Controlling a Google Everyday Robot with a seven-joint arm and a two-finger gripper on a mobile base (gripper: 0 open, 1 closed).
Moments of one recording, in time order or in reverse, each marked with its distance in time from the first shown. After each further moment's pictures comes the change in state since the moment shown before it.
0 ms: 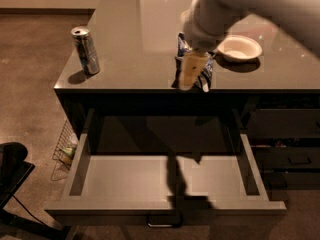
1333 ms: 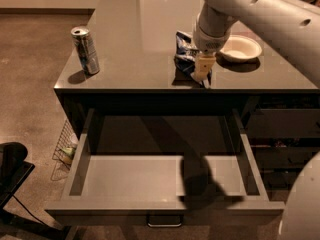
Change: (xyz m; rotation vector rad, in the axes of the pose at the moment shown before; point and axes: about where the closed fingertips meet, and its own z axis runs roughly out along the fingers) arm 0.071 -0.031 0.087 -0.136 0.147 -0.057
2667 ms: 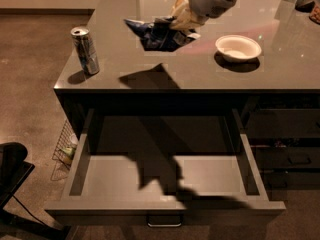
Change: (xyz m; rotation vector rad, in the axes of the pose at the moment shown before) arm -0.089 -0.018 -0.126 0.186 -0.441 -0.177
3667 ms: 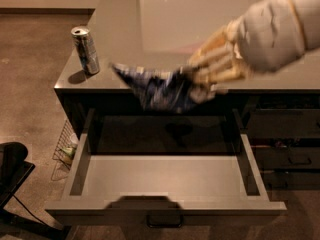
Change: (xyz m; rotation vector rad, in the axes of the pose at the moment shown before) arm -0.064 0.151 -0.116 -0.126 -0.406 -0.025
